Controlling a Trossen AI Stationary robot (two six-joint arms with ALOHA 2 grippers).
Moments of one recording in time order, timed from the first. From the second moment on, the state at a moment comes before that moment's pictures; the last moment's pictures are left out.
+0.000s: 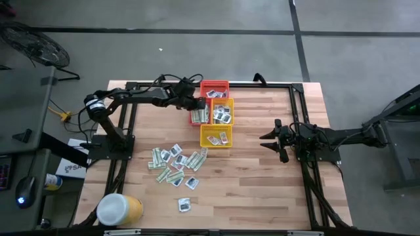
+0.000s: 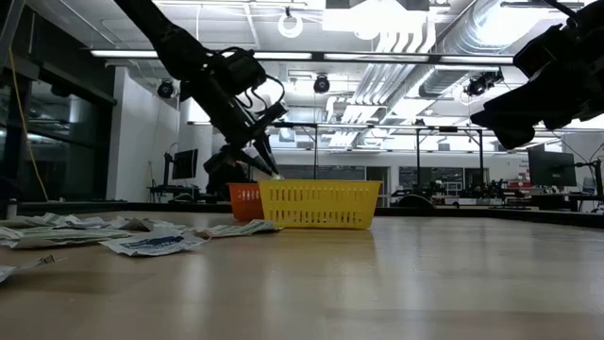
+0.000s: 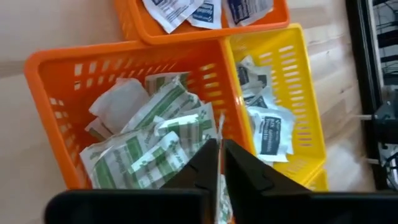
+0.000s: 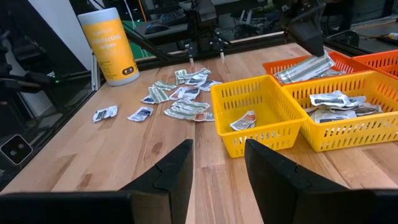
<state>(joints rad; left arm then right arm) 0.52 1.67 1.00 -0.10 0.17 -0.90 0.02 0.21 0.01 0.03 0.00 0.20</state>
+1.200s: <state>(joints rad) 0.34 1.40 0.93 -0.78 0.05 -0.98 0.02 0.21 0.01 0.03 0.00 0.20</state>
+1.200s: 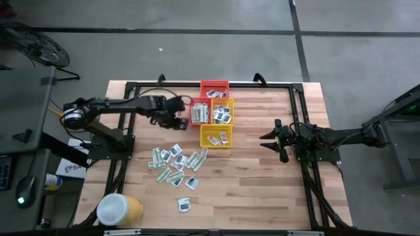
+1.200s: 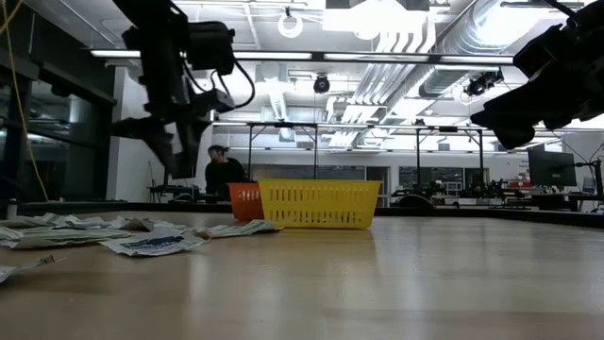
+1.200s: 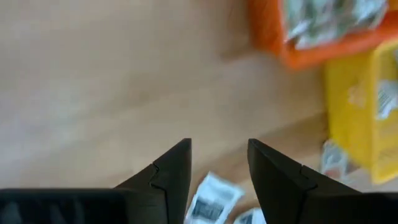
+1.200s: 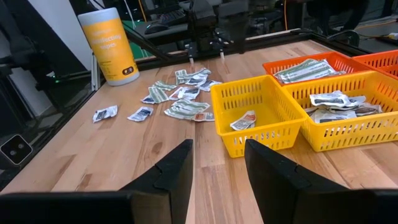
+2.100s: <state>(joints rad) 0.07 1.58 0.89 -0.72 0.02 -1.10 0.02 0.21 0.01 0.03 0.00 0.20</state>
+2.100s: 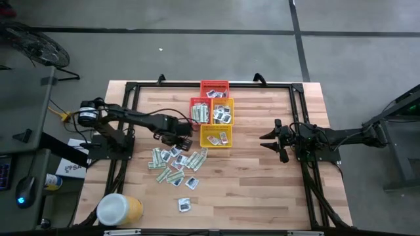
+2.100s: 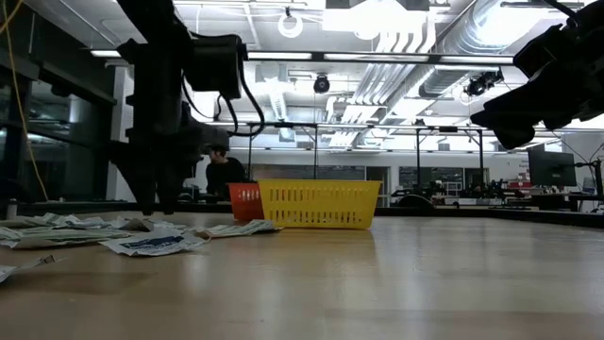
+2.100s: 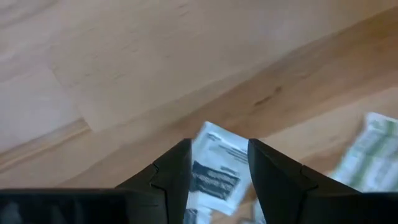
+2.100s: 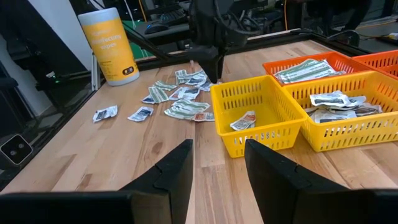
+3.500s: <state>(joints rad) 0.19 1.57 1.08 -0.87 -0.04 -0.87 0.02 0.21 0.01 0.03 0.00 0.20</state>
